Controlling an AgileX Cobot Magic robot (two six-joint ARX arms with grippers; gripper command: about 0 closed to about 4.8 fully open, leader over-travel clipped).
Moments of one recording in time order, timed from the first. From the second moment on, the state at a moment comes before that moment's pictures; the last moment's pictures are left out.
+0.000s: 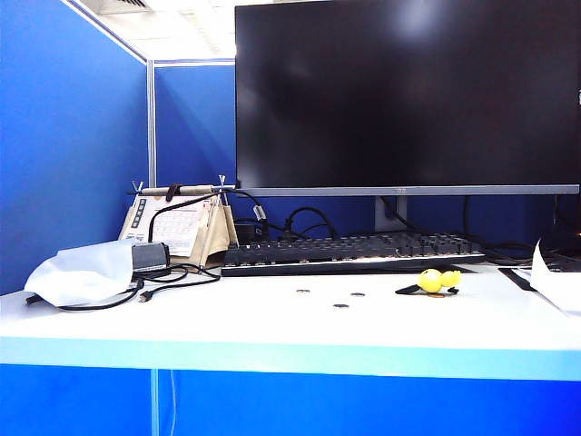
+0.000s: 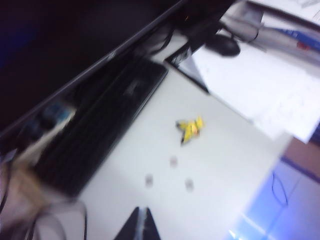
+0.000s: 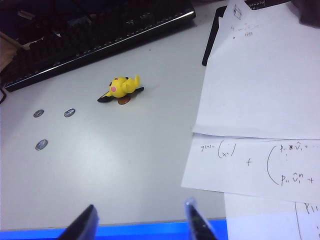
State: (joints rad) left arm -0.43 1.51 1.99 -1.02 0.40 0.41; right arm 0.30 0.04 0.04 -0.27 0.20 0.39
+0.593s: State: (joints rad) left arm -0.43 0.52 1.07 -0.75 0.03 0.10; right arm 0.30 0.04 0.04 -0.26 0.21 0.39
